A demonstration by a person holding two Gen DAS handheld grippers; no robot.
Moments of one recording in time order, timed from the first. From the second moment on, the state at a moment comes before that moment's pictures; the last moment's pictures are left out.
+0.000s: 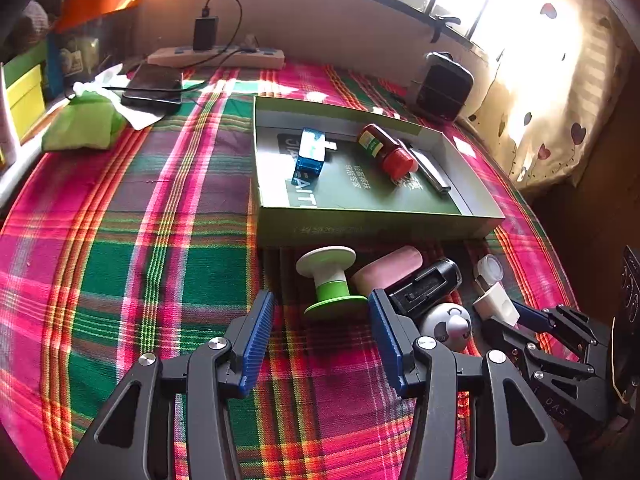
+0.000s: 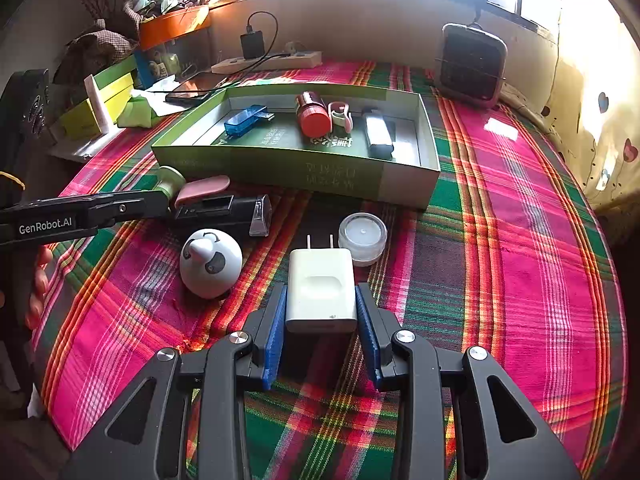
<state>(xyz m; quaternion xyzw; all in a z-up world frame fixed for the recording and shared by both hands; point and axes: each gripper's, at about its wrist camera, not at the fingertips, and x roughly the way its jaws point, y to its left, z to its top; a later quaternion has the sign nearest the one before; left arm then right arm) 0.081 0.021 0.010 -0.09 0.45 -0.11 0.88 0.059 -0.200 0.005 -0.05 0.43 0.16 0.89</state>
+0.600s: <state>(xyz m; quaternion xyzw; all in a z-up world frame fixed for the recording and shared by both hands) 0.094 0.013 0.006 -0.08 0.45 -0.10 0.88 0.060 -0.201 0.005 -0.04 0.43 0.16 0.89</state>
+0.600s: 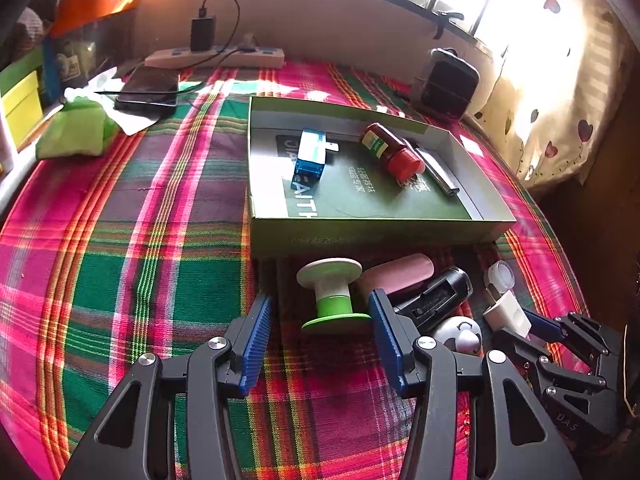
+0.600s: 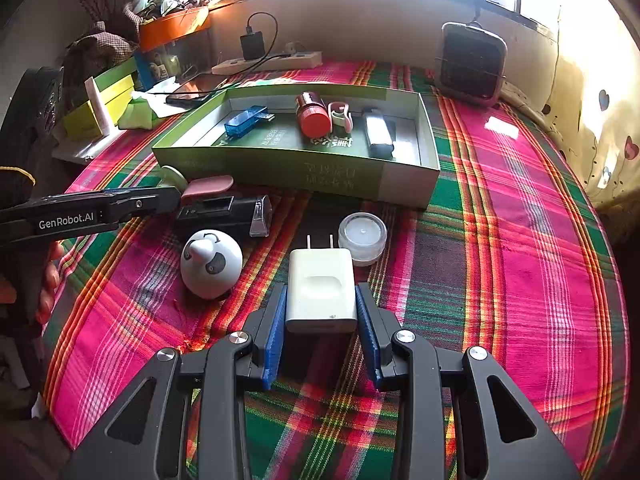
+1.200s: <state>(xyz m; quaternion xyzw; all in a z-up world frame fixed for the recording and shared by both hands) 0.092 0.022 0.005 -0.09 0.44 -0.10 0.89 0.059 -0.200 0.005 -0.05 0.43 0.16 0.89</state>
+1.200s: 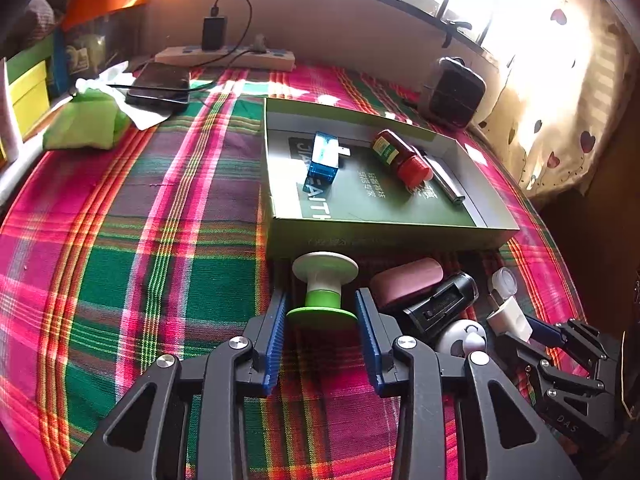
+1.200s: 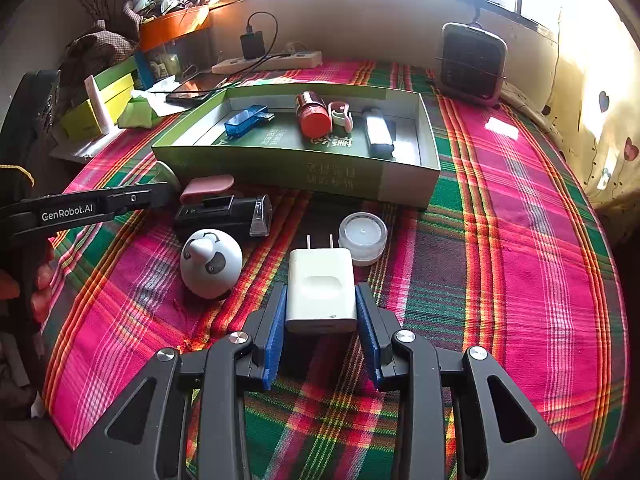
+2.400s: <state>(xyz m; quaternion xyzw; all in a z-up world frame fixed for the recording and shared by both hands) 0.083 0.029 0.022 -0.09 0.42 -0.09 0.90 0.057 -0.201 0.009 -0.04 0.42 0.17 0.89</state>
